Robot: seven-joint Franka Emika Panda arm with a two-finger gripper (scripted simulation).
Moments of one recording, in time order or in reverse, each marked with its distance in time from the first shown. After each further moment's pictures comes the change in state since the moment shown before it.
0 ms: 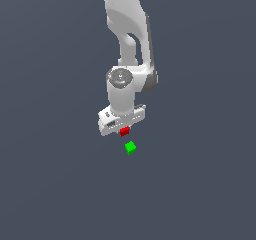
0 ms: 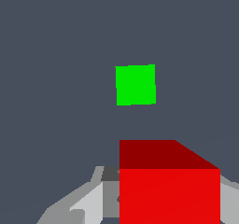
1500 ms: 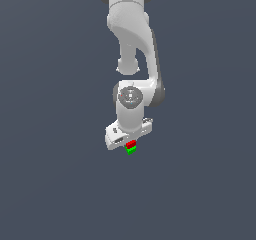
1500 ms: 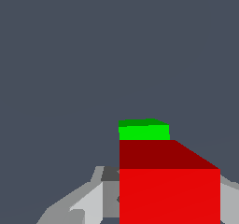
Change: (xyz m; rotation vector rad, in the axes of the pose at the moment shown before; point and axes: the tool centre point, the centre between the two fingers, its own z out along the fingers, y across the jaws) arm 0.057 -0.004 0.027 0.001 -0.001 -0.001
